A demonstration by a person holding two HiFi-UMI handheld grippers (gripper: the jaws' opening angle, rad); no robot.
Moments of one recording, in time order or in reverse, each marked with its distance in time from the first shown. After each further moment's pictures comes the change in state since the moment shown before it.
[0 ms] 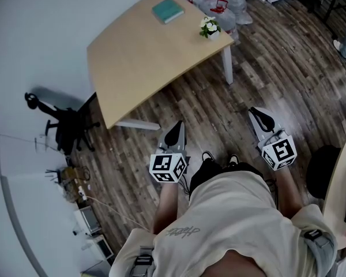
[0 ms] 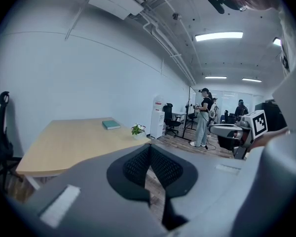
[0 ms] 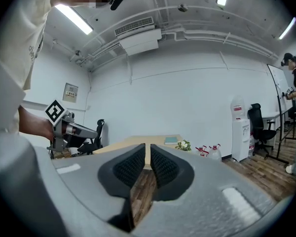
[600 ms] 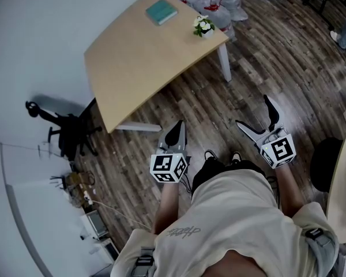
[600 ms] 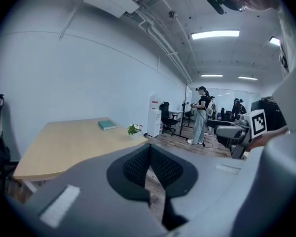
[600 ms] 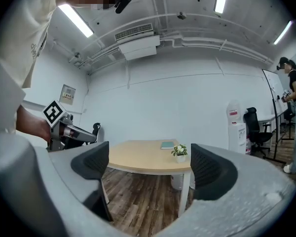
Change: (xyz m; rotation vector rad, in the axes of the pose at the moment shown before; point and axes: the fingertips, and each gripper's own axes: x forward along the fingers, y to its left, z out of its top) left arm 0.007 -0.010 0.001 0.025 0.015 -0.032; right arm -0.004 -0.003 0.006 -0.016 -0.052 -0.042
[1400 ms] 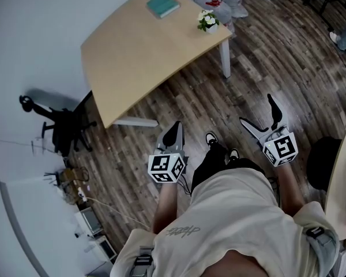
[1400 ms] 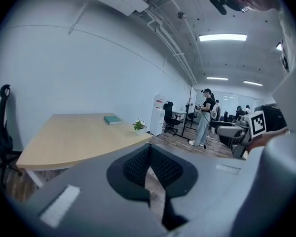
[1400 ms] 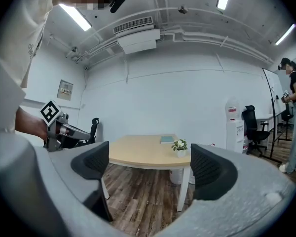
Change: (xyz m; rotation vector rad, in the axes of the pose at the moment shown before) left arm -0.018 0.033 -0.025 -0.068 0.015 0.025; right arm 0.010 0.008 -0.015 0.012 0.061 -0.021
